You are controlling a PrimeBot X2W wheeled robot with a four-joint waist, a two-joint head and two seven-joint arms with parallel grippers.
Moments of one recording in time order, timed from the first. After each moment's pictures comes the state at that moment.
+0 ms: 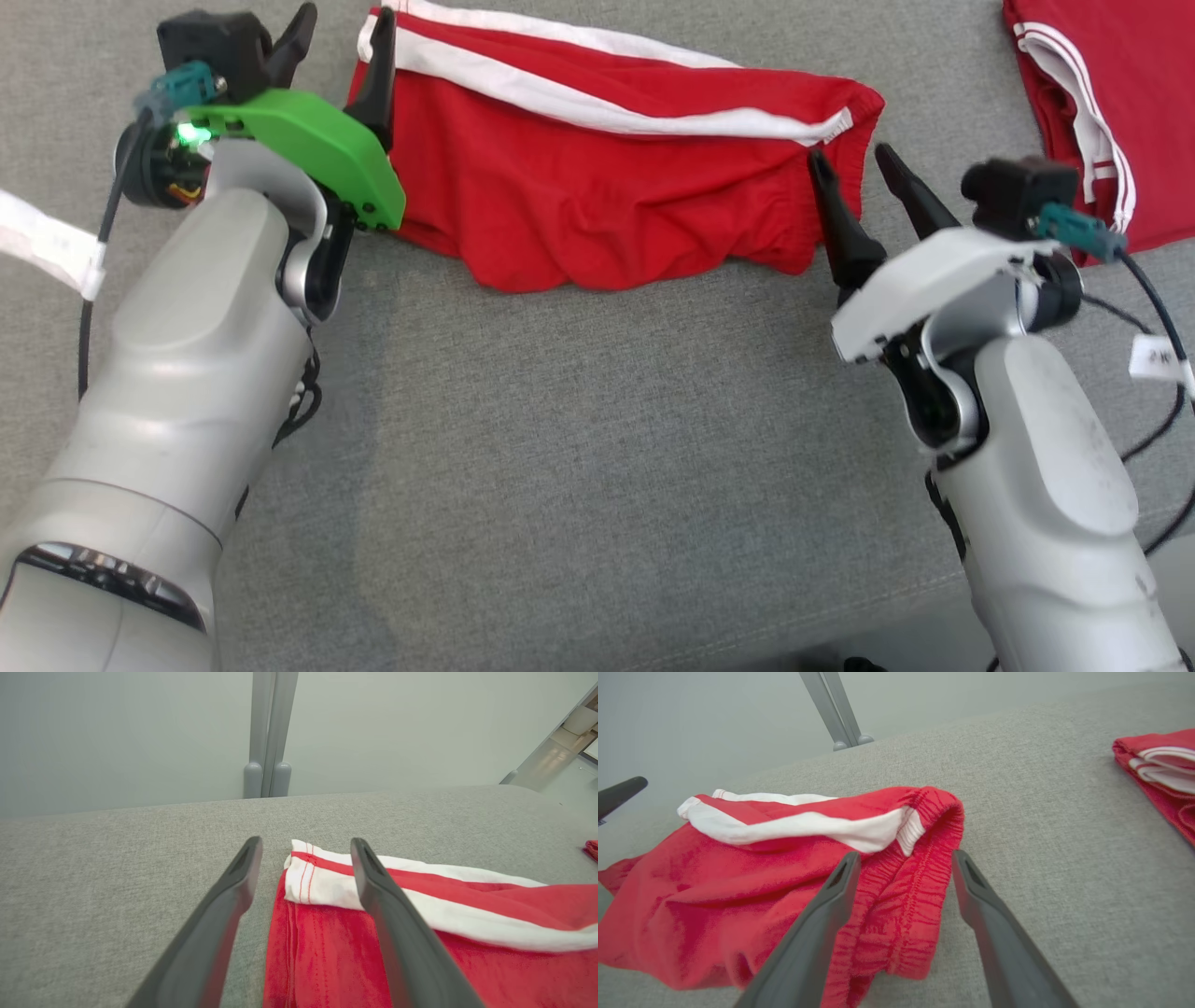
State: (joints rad) left arm -1.11 0.20 -0.75 0.96 -0.87 -0.03 -0.23; right arm -0.57 -0.05 0.09 0.33 0.35 0.13 0.09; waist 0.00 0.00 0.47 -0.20
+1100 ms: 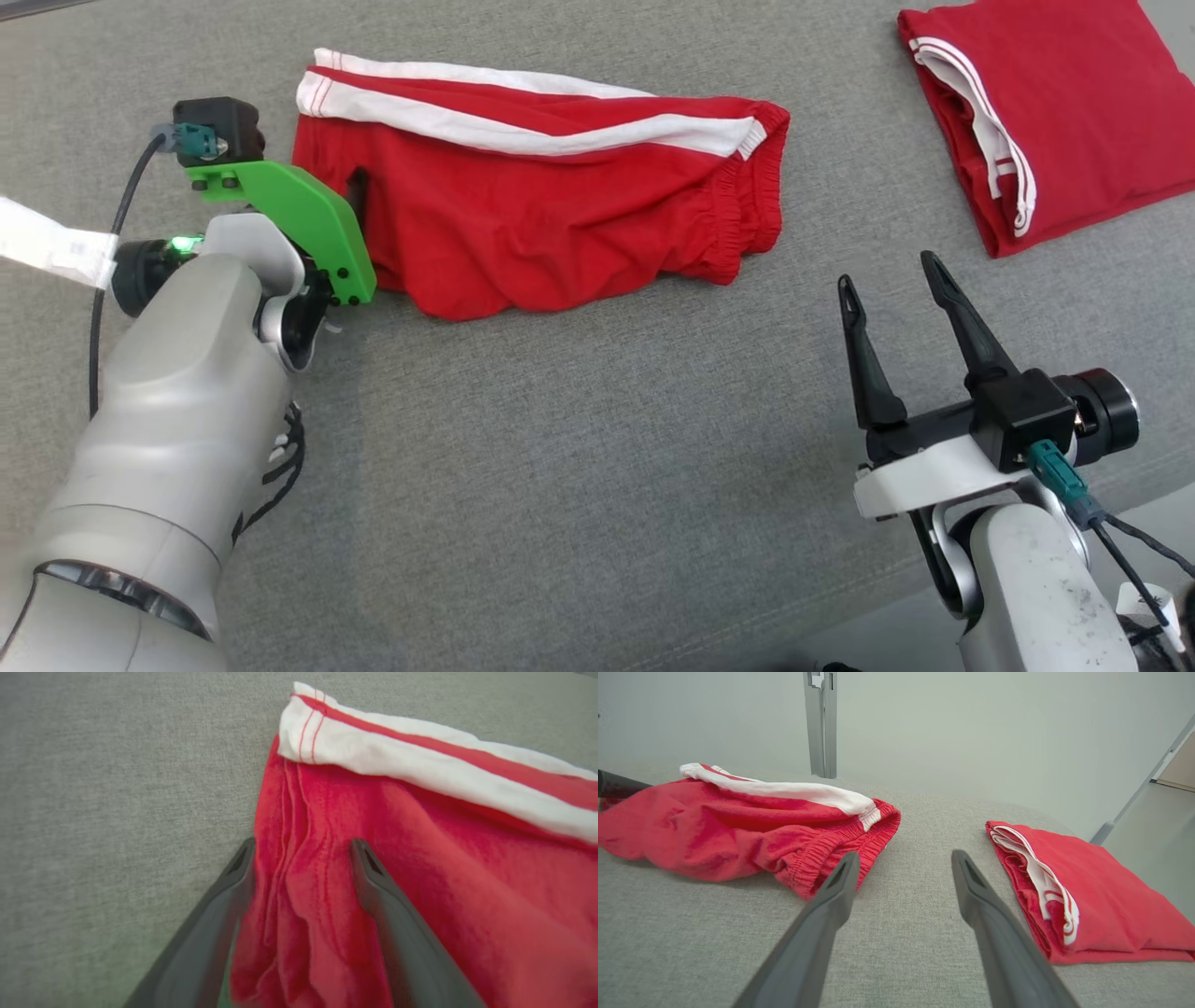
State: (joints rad) left arm -1.07 0.18 -0.77 1.17 -0.94 -0.04 0.09; right arm -0.21 -0.05 0.08 0.09 -0.06 0.13 -0.26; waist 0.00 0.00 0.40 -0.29
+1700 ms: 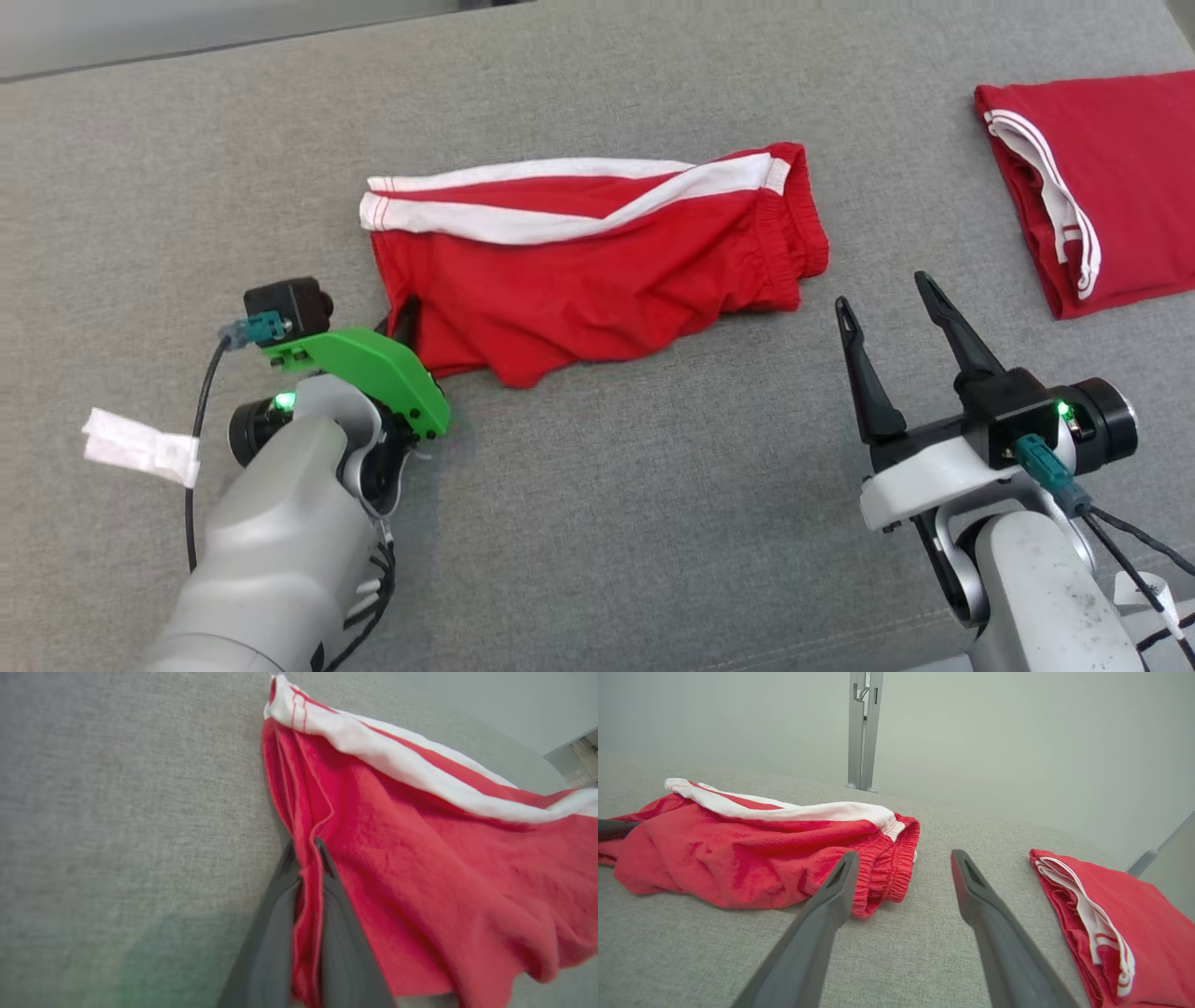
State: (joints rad) left arm -0.82 0.10 -0.69 1.12 -1.05 -0.06 -0.15; right arm -0.21 -0.07 0.09 0.11 -0.08 0.13 -0.19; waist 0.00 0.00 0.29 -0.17
